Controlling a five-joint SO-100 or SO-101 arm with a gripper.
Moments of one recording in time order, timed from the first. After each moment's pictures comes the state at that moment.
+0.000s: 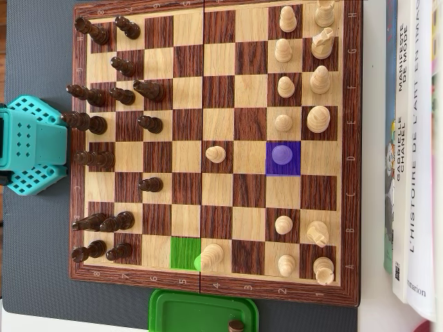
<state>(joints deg) 0.3 192.3 179.9 -103.4 84.6</state>
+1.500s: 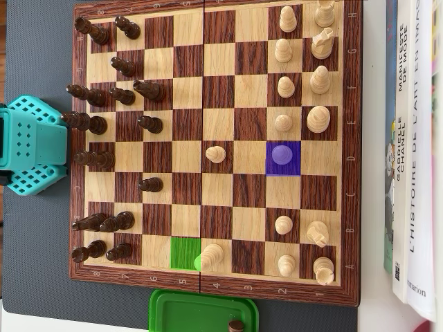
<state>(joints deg) 0.0 192.3 174.4 -50.3 84.1</state>
